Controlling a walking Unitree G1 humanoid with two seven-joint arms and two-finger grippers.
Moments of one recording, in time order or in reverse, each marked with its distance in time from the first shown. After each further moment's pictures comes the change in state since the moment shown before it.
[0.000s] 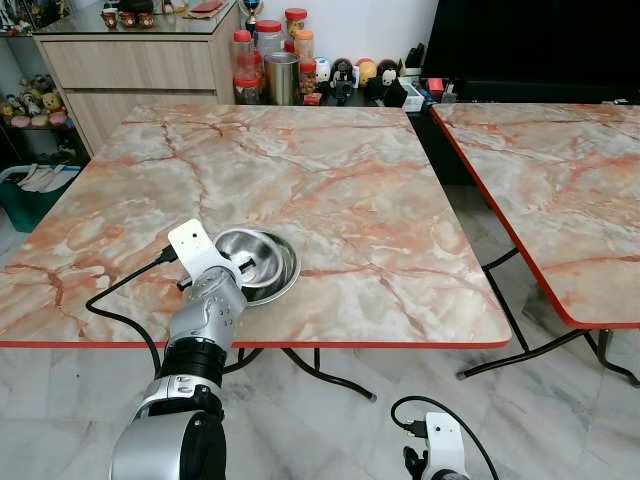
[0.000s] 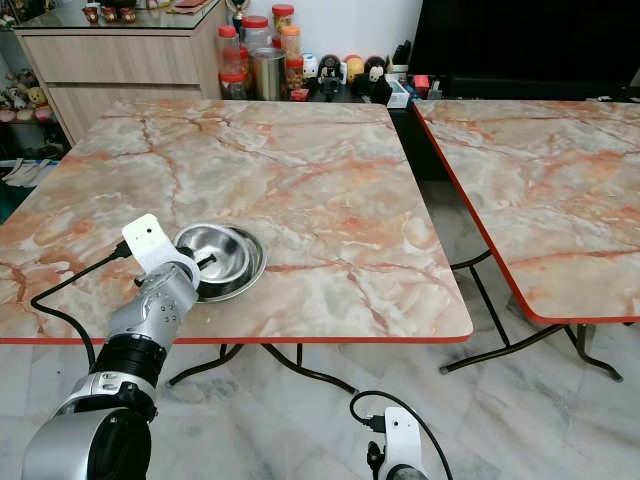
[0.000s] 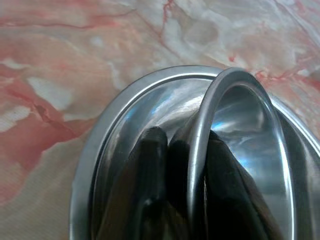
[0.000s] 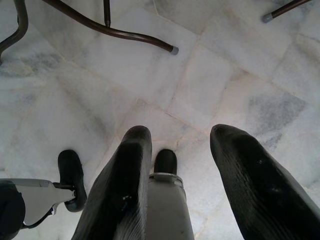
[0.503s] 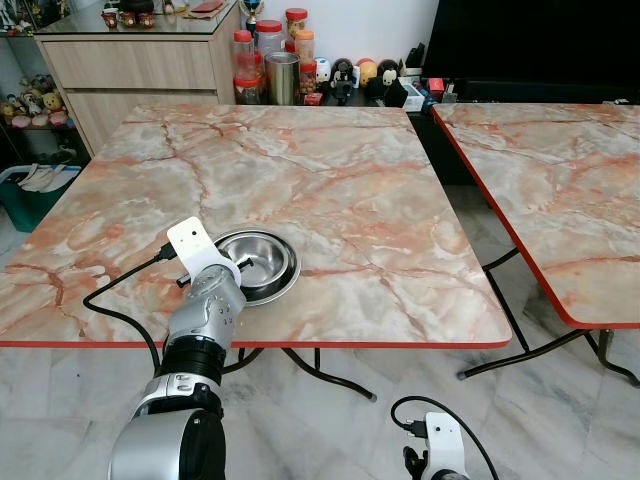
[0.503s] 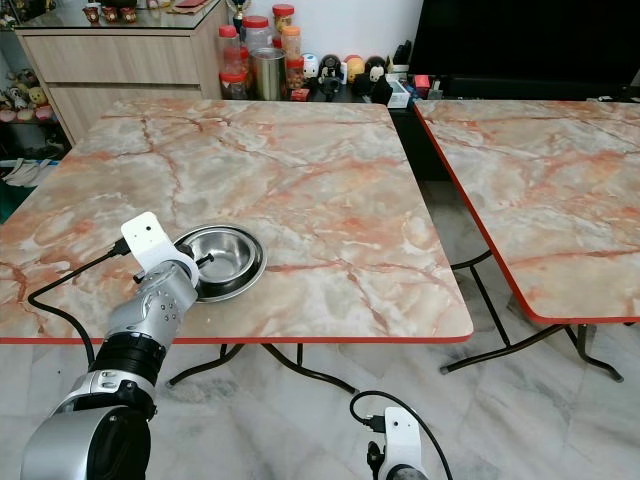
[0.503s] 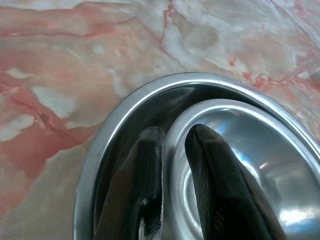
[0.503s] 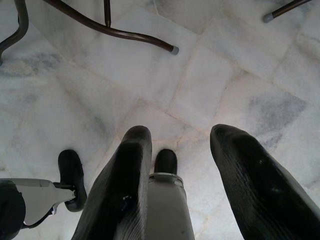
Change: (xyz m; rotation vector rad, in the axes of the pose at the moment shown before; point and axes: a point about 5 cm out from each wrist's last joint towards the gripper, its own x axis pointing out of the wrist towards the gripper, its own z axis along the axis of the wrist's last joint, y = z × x) left arm 0.000 -0.001 0.003 0.010 -0.007 0.000; right arm 0.000 0.000 0.000 0.000 0.000 0.000
